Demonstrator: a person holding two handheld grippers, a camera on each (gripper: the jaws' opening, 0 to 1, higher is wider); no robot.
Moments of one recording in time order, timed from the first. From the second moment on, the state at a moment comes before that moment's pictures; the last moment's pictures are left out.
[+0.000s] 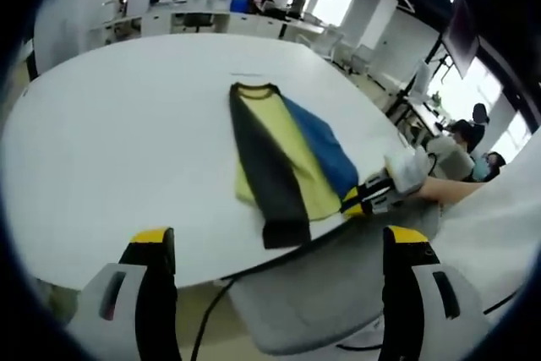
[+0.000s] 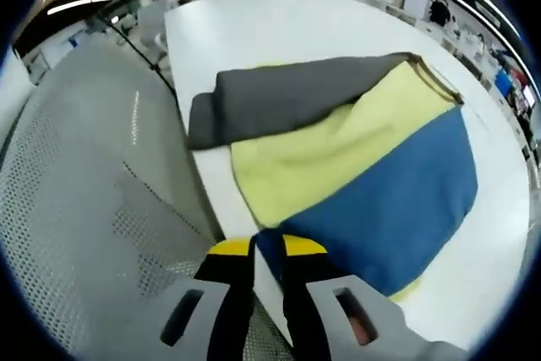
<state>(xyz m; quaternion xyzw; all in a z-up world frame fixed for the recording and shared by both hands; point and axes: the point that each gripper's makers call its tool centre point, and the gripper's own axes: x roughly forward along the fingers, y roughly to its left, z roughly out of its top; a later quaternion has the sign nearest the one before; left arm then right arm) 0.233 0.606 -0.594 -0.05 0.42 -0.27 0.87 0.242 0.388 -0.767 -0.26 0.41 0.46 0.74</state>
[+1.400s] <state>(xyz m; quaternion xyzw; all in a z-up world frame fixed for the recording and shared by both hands) 0.228 0.578 -0.592 -0.07 0.41 -0.29 0.86 0.255 0.377 -0.721 -0.10 0.41 0.44 0.80</state>
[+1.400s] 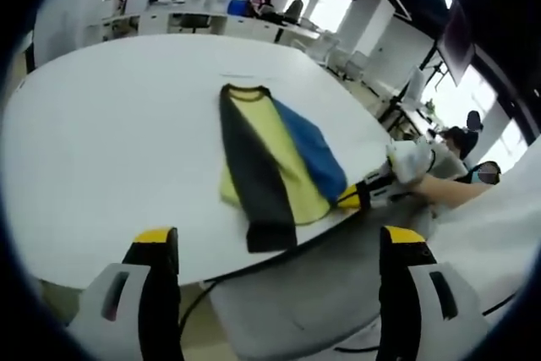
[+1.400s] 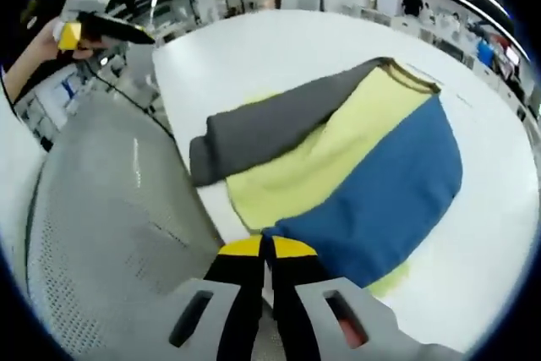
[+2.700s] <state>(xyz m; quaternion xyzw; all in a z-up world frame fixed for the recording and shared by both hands) 0.244 0.557 -0.595 -0.02 0.42 -0.30 0.85 0.333 0.243 -0.587 0.18 0.28 0.30 0.89</state>
